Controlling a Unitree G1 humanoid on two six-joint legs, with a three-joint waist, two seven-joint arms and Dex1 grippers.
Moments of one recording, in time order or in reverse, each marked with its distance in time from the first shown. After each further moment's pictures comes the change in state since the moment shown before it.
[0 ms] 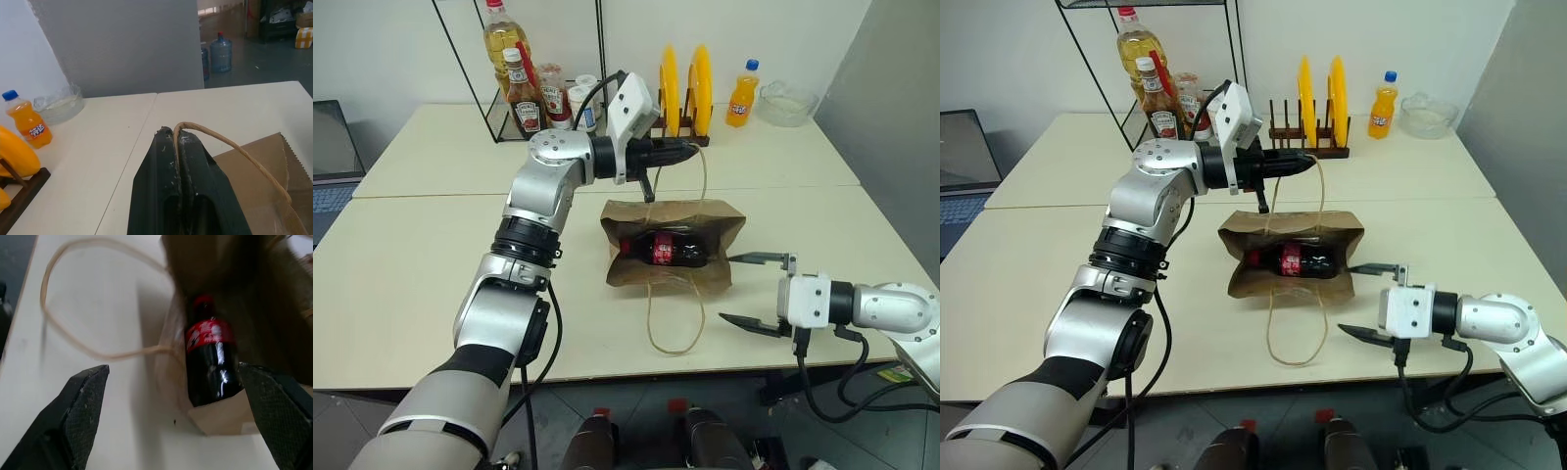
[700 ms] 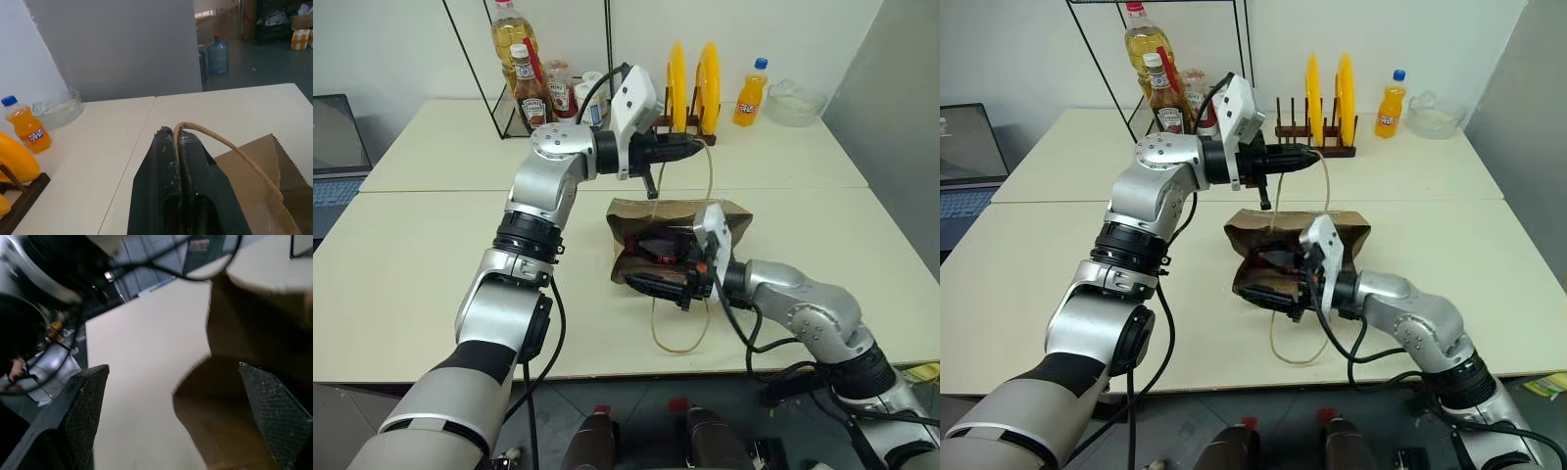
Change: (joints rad) left arm -0.028 -0.009 0.002 0.020 0.000 -0.013 -0.015; right arm -0.307 0.516 0.167 0.136 0.406 0.668 -0.262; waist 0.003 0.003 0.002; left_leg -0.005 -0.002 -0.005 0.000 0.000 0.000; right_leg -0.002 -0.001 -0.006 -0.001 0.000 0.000
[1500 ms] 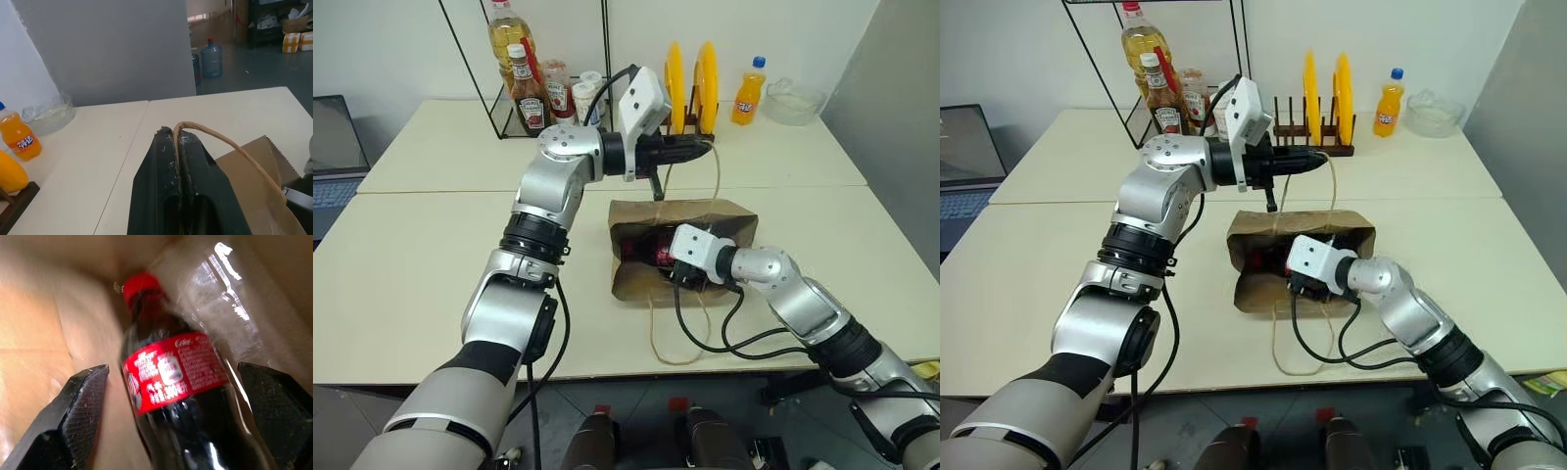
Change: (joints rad) left arm 0.000 -0.027 -0.001 -0.006 0.000 0.000 -0.002; right arm -0.155 -0.087 0.233 0.171 -0.889 -0.183 0.043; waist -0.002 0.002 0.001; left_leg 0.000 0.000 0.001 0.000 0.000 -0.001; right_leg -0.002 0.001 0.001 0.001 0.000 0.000
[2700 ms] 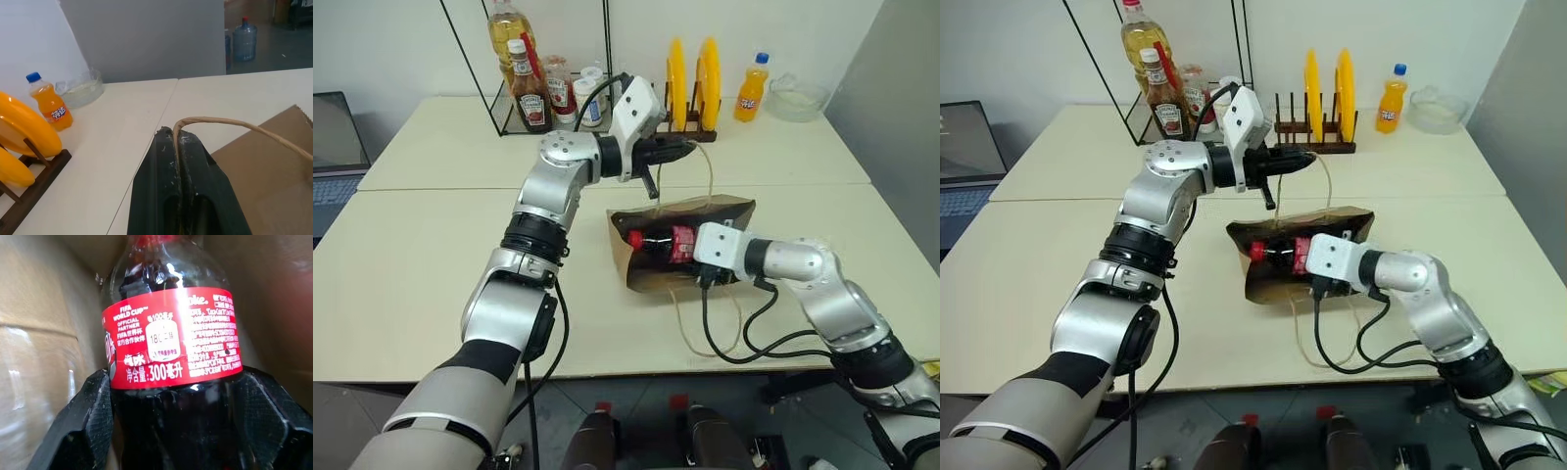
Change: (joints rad) left arm -0.010 0.005 0.000 0.120 0.087 -0.084 0.094; right arm 0.130 -0.024 -0.280 -0.214 -0.011 -0.042 0.223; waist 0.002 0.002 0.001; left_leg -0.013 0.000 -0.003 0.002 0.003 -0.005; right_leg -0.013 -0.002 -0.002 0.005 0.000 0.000
